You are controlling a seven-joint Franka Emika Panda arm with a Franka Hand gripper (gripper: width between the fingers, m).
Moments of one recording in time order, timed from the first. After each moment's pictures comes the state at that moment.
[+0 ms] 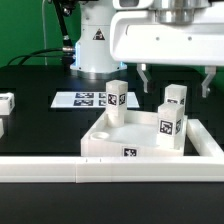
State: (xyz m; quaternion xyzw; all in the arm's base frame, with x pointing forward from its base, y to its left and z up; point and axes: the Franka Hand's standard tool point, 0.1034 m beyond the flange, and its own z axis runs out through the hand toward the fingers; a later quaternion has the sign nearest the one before) arm 0.604 0.081 0.125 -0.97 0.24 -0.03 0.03
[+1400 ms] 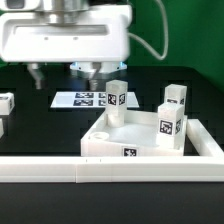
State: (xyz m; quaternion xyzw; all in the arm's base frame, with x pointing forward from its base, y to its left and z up) arm 0.538 -0.091 0.095 -0.99 0.10 -0.03 0.01
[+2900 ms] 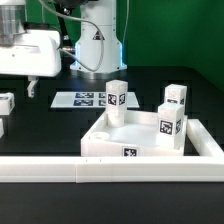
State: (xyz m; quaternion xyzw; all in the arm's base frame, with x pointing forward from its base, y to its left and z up) arm 0.447 -0.190 0.058 -1.00 0.06 0.00 -0.02
